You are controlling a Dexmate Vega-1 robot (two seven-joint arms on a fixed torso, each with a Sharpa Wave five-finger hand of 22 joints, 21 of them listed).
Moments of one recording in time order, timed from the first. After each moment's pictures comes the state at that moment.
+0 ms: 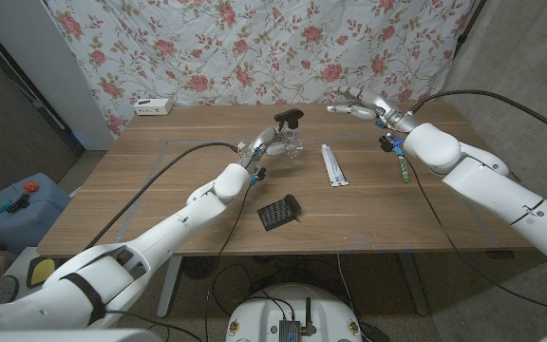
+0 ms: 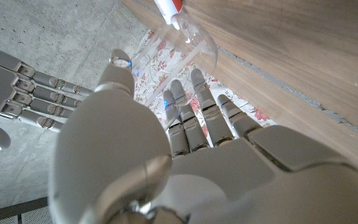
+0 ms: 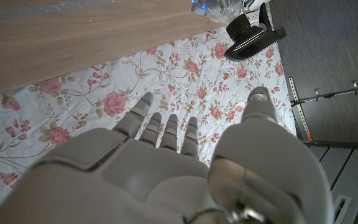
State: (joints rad) left arm 0.61 0.40 0.70 -1.18 0.00 -0.36 0.18; left_hand 1.03 0.00 0.27 -0.15 0.18 0.62 -0.04 0.36 0.23 0.62 -0.14 0.45 0.44 0.72 -0.07 0.29 0.23 0.24 -0.04 0.18 0.16; right arm -0.85 -0.92 -0.40 -2.01 0.15 -0.08 -0.05; right_hand 0.62 0.08 0.09 -0.16 0.22 0.16 -0.10 0.19 0.18 0.11 0.02 0.18 0.19 0.05 0.07 0.19 0.18 0.25 0.06 0.19 0.17
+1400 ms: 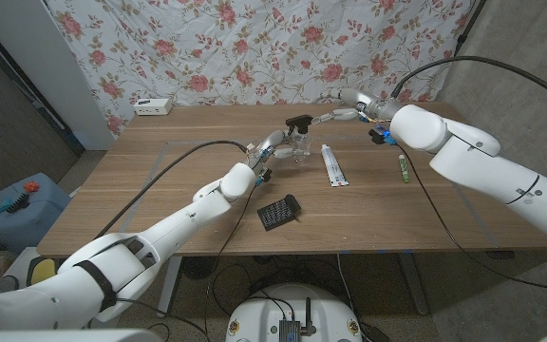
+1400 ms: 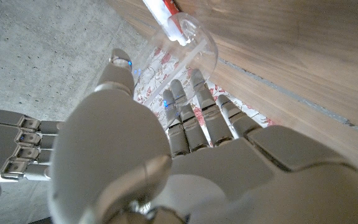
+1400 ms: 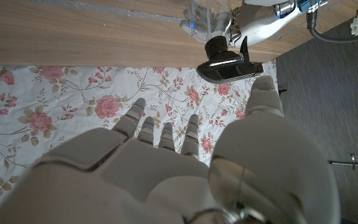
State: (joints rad) left arm 0.55 0.35 0.76 -1.05 0.06 -0.41 0.17; left_hand 1.03 0.00 0.28 -0.15 0.18 0.62 -0.04 0.37 0.23 0.62 -0.14 0.45 0.47 0.73 -0.07 0.27 0.22 0.24 -0.04 0.18 0.16; right arm -0.66 -0.95 -0.56 -2.17 -0.07 -0.47 0.15; right_hand 0.68 0.01 0.11 -0.15 0.22 0.21 -0.07 0.22 0.21 -0.04 0.06 0.18 0.19 -0.05 0.15 0.18 0.18 0.14 0.13 0.17 0.17
